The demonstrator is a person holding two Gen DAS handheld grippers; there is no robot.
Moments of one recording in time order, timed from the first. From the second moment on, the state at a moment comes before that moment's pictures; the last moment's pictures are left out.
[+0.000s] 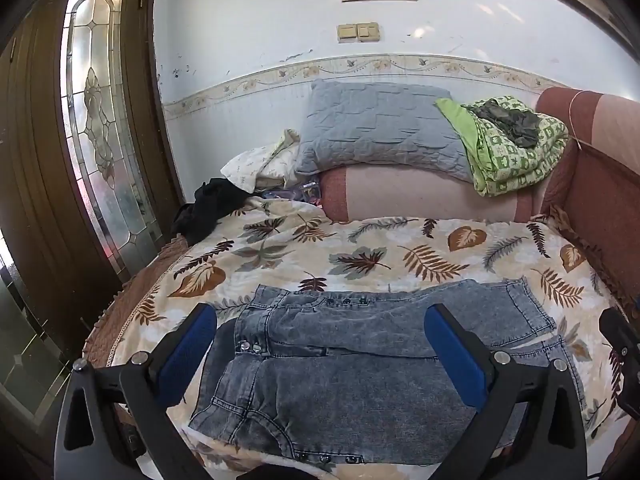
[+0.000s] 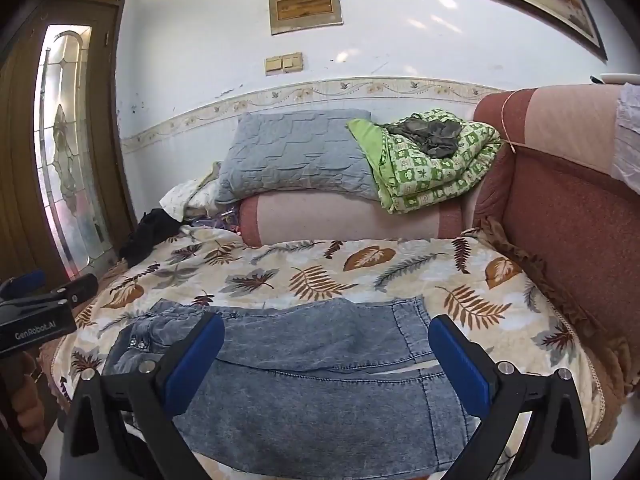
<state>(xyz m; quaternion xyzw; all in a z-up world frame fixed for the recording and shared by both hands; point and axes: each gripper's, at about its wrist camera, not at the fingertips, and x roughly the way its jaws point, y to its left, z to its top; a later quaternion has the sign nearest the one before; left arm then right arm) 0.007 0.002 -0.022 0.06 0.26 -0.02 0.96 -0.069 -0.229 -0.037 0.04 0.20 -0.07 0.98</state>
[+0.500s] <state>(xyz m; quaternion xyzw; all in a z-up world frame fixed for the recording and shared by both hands) 0.018 0.003 -0.036 0.06 0.27 -0.01 0.96 -0.056 -0.232 -0.051 0.04 0.23 -0.07 0.97</state>
